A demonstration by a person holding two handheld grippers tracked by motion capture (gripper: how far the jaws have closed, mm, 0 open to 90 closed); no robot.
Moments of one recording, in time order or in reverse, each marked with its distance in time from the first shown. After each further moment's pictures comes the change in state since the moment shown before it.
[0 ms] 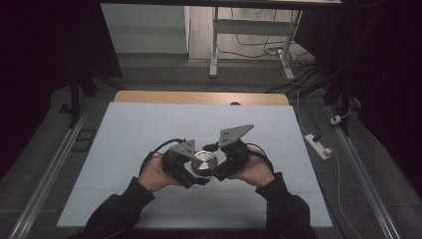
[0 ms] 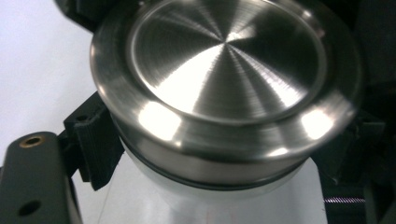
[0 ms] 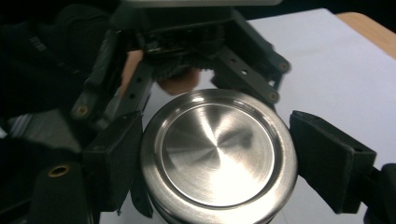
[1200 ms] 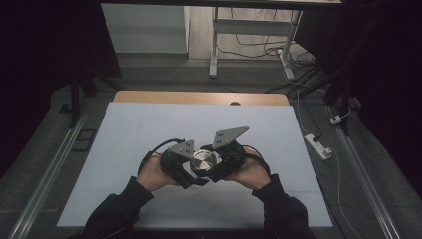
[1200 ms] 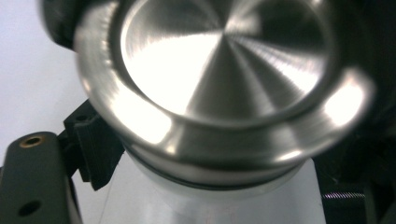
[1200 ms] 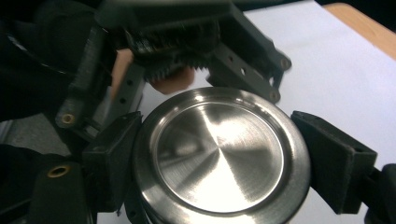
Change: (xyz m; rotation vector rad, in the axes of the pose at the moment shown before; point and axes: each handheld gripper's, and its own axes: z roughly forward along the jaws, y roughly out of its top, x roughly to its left) left arm 0.000 -0.002 -0.004 -0.003 -0.023 0.027; right arm 0.010 0.007 0.007 0.011 -0.058 0.018
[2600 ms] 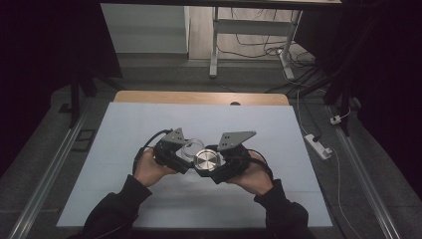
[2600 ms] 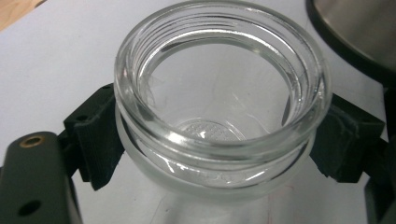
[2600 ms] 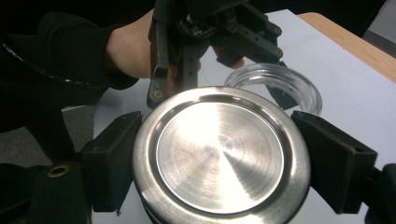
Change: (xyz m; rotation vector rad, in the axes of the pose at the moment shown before) left arm 0.027 -0.019 -0.013 -0.042 0.248 -0.205; right arm 0.010 -0.007 -0.009 -0.026 -0.103 0.039
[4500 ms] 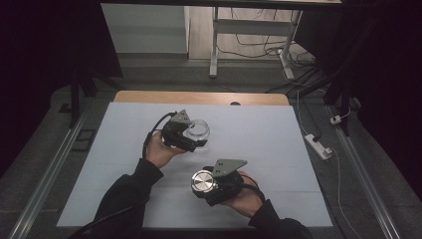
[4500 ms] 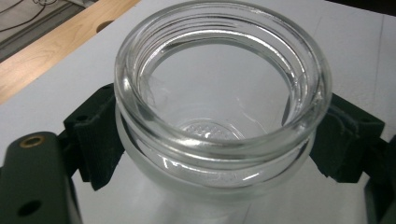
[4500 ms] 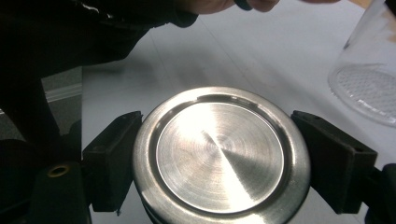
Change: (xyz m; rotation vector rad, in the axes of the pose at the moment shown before) left arm 0.047 0.026 0.022 -0.030 0.115 -0.043; right arm 0.029 -0.062 0.038 0.017 -0.047 -0.002
